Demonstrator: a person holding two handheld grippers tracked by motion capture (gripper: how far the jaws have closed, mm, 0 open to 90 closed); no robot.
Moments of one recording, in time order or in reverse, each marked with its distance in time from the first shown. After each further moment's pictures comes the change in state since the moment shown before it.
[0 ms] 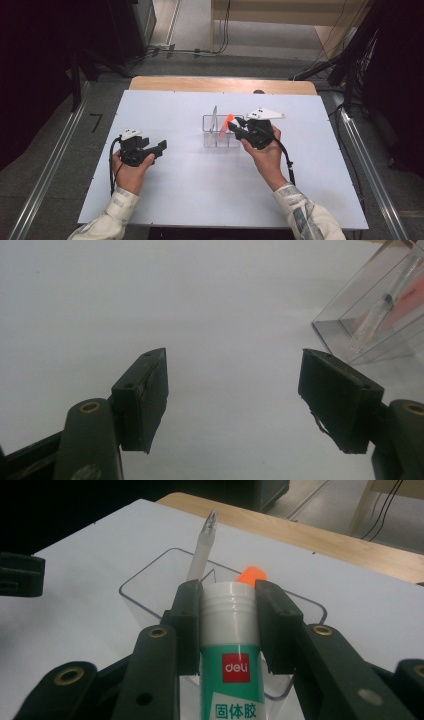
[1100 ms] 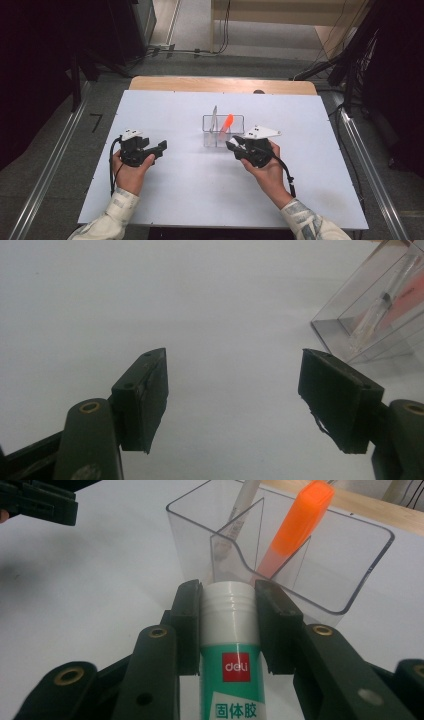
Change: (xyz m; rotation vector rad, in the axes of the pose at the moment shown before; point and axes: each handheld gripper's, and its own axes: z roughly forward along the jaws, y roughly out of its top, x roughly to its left) left arm -0.001 0.000 -0.001 0.000 0.002 0.009; right arm 0.020 -0.036 -0.013 0.082 0.052 -0.065
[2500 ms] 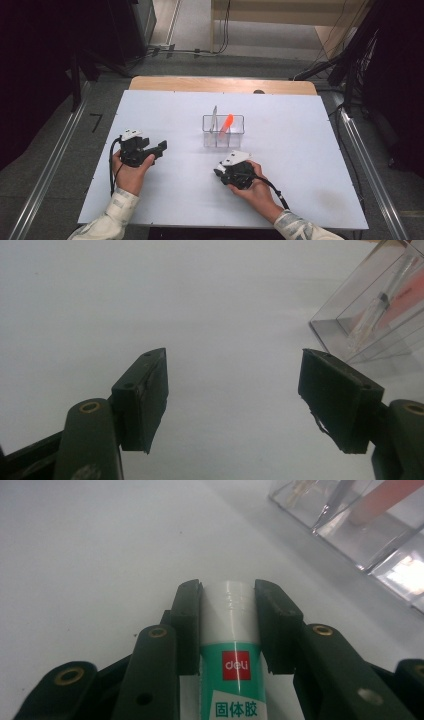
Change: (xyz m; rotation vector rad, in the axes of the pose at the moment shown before) left arm 0.000 0.000 -0.001 -0.002 -0.003 -0.002; right arm 0.043 -0.050 0.036 0.194 0.050 -0.181
